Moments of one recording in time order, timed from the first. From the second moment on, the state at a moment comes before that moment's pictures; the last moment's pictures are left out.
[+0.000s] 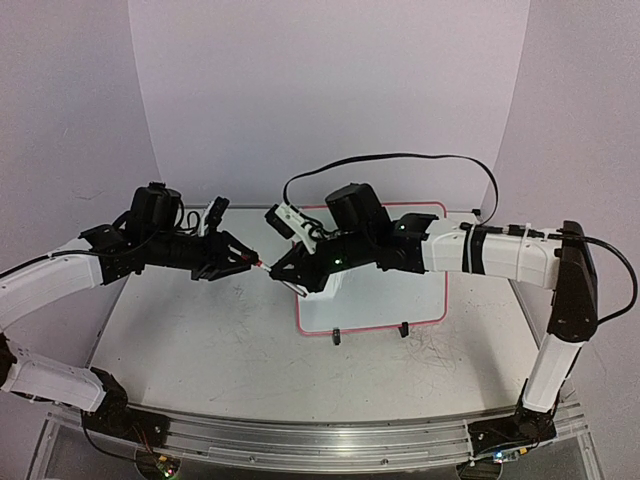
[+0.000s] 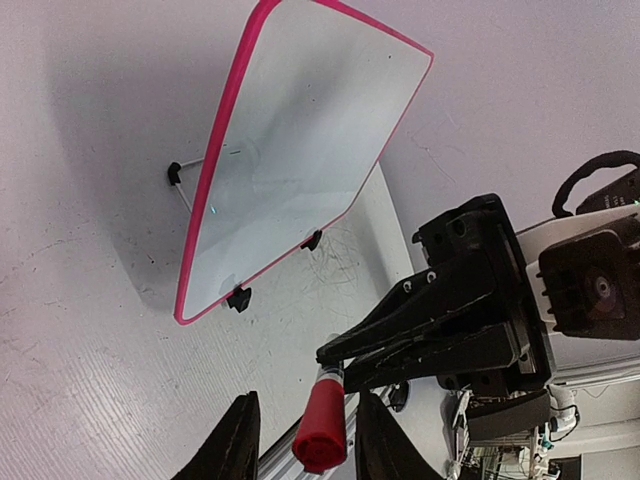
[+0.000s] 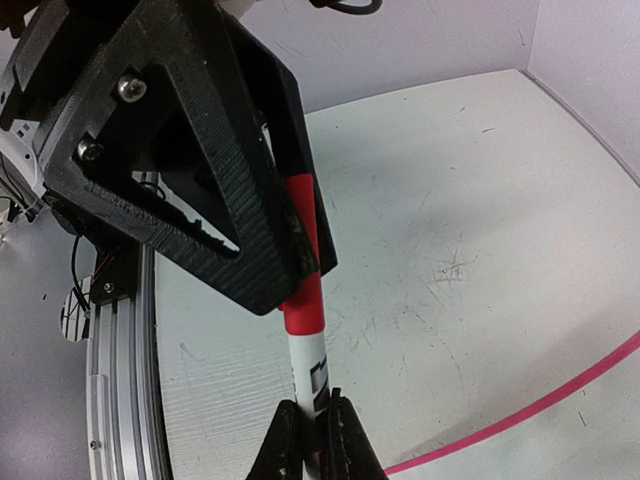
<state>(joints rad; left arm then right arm) -0.62 1.16 0.94 -0.29 0.55 -0.73 0.98 1.83 1.51 -0.22 -0.39 -0.06</state>
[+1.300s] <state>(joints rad) -0.63 1.19 1.01 -0.25 0.55 -0.73 0.99 1.68 1.33 -0.19 -0.25 0.18</state>
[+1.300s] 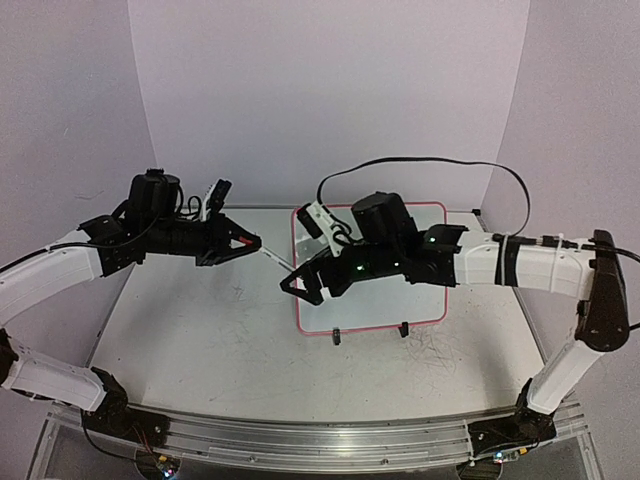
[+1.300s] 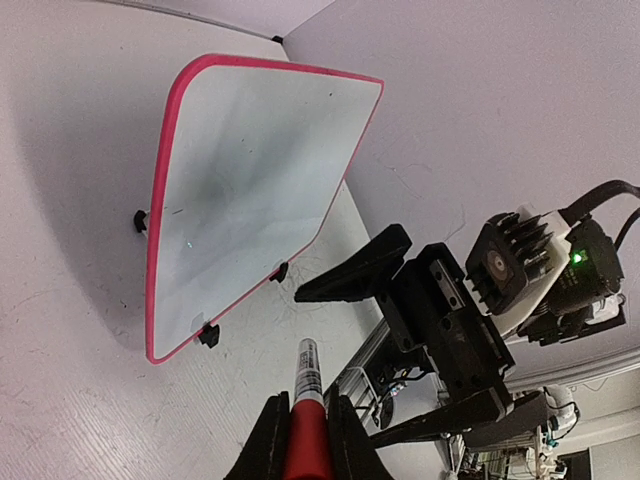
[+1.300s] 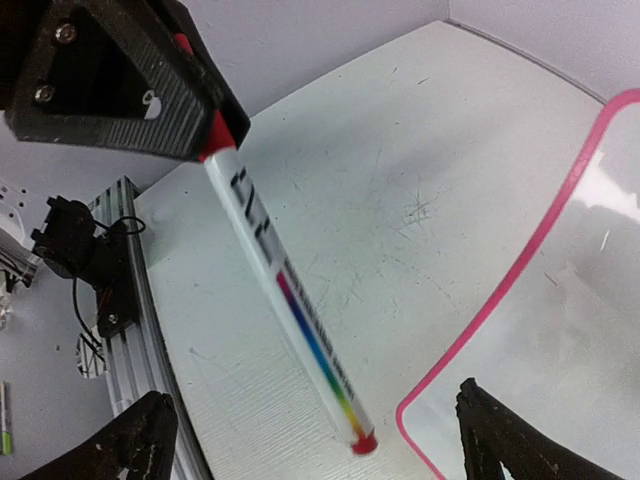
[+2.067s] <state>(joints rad) -0.63 1.09 0.99 0.10 0.57 -0.94 0.94 1.74 1.08 0.92 -0.49 1.04</state>
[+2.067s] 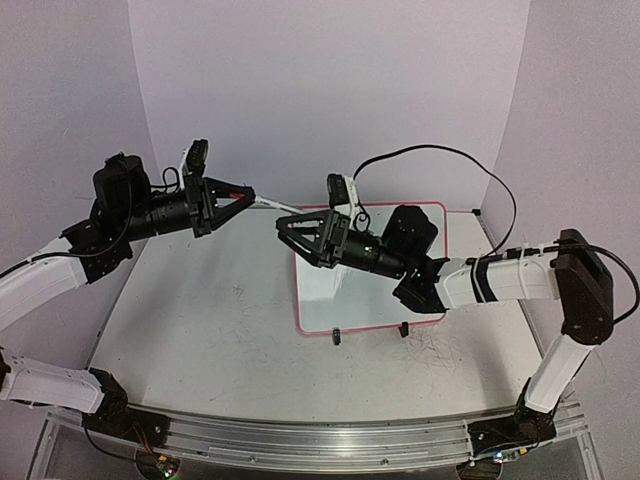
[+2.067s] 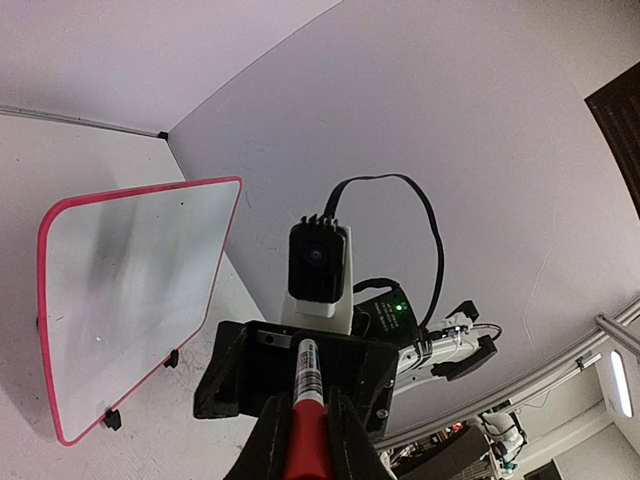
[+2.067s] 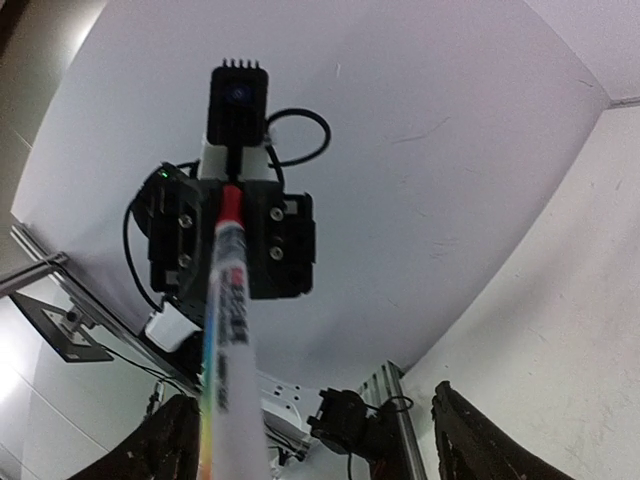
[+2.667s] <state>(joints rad) -0.63 1.06 0.95 0.13 0.57 -0.94 0.94 1.81 1.15 1.11 -0.48 1.12</state>
